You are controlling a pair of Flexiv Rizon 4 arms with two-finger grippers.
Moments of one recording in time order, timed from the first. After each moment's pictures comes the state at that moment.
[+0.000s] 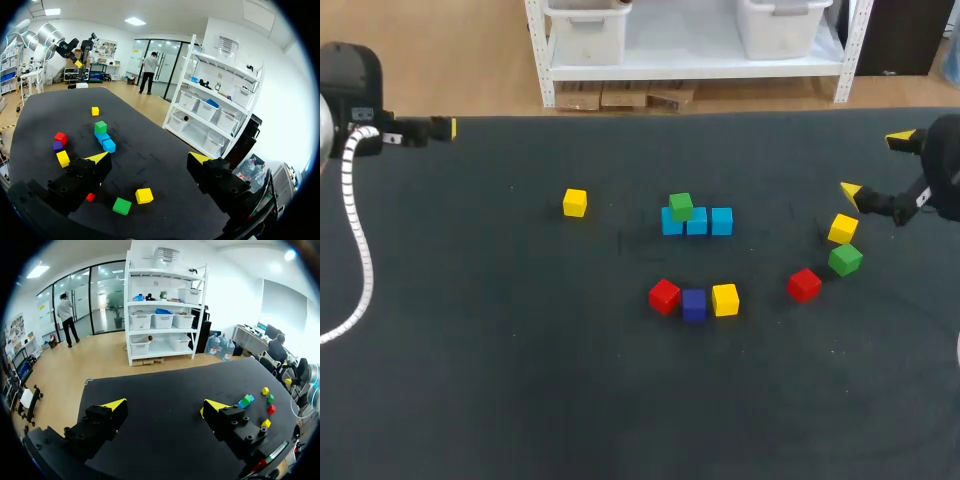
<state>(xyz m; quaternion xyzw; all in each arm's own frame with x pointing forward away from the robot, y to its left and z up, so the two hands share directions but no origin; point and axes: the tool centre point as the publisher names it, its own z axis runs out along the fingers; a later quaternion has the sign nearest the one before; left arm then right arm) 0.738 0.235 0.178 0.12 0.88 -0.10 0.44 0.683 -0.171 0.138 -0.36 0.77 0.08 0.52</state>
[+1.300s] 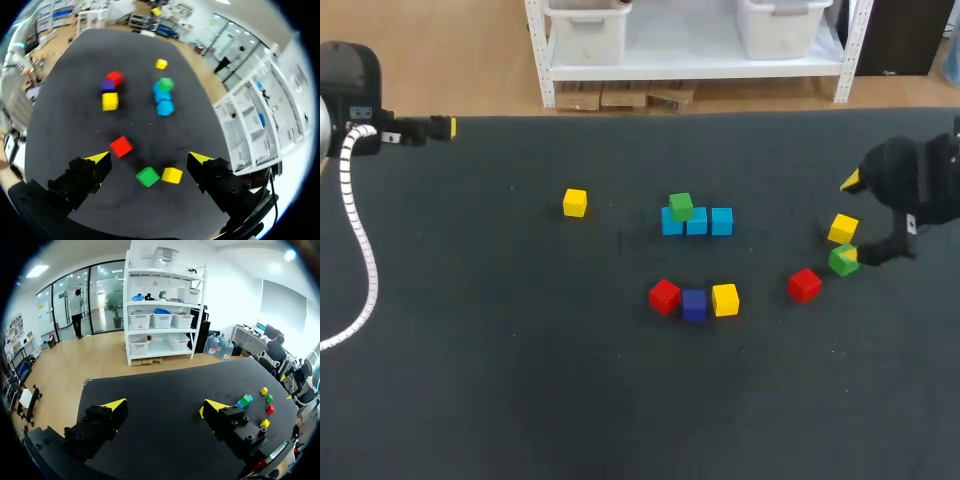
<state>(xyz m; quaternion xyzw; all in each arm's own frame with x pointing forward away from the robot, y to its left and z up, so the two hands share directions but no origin) 0.737 0.234 0.179 0.12 0.88 -0.10 0.44 0.624 -0.150 0.092 -0.65 0.70 0.04 0.29</state>
